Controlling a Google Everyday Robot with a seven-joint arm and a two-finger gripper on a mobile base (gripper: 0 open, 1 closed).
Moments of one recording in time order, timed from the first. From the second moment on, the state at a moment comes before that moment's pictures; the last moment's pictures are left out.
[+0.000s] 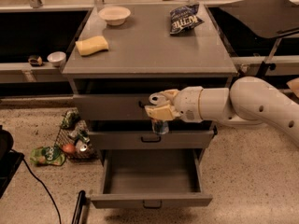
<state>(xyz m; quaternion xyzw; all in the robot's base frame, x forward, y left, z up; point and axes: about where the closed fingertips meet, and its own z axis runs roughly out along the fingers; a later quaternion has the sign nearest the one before) 0.549 -0.017 0.805 -0.45 0.70 0.30 0.47</state>
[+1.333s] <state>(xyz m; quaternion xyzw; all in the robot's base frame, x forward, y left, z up) 0.583 -0.073 0.647 -0.44 0.78 0.21 0.40</state>
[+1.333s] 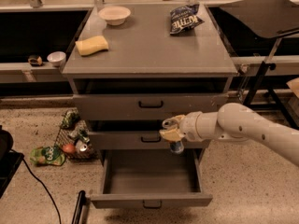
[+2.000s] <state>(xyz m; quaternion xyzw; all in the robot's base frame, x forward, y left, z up) 0.589 -0.078 0.602 -0.42 0.79 0.23 0.39</state>
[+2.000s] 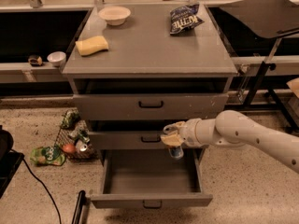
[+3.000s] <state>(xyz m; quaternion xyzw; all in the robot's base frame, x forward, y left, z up) 0.595 -0.073 0.492 -0.39 0.80 0.24 0.38</state>
